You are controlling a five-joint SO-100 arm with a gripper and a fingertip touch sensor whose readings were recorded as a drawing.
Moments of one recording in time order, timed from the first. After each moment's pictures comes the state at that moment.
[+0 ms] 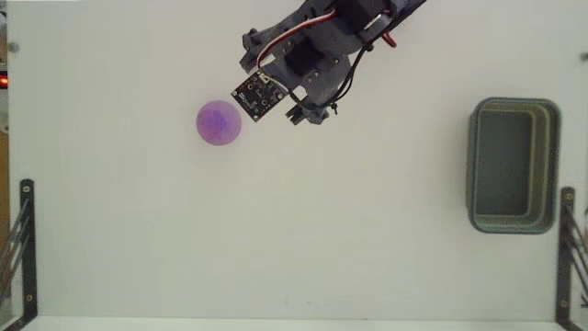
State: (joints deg) arm 45.5 140.4 114.6 82.5 -0.2
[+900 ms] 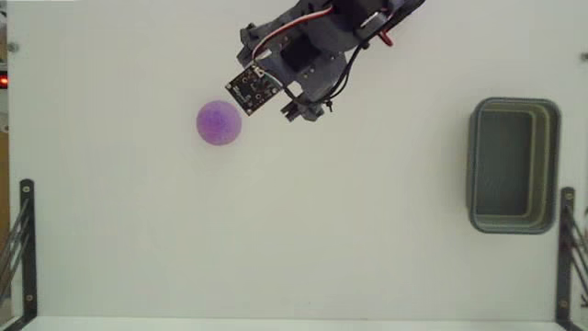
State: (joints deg) arm 47.5 140.4 114.6 82.5 -0.2
